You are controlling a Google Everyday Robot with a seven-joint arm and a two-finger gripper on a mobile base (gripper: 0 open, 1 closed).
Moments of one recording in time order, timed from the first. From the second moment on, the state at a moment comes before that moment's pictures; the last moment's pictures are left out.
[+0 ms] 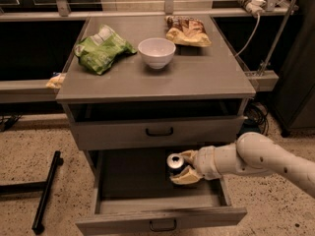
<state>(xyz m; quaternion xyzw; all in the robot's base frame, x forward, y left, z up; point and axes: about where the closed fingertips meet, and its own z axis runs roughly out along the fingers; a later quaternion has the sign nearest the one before) 0.510 -0.085 0.597 -0.56 0.69 0.25 0.38</state>
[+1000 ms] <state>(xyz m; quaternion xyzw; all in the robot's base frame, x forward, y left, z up) 0.513 -0.128 0.734 -0.52 0.70 0.29 0.40</state>
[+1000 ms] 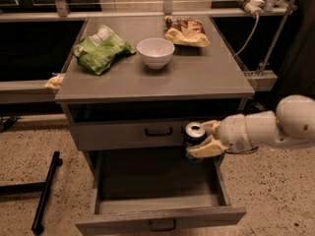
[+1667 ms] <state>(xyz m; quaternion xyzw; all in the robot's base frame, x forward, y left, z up) 0.529 -0.160 0.900 -0.52 0.70 0.22 0.45</state>
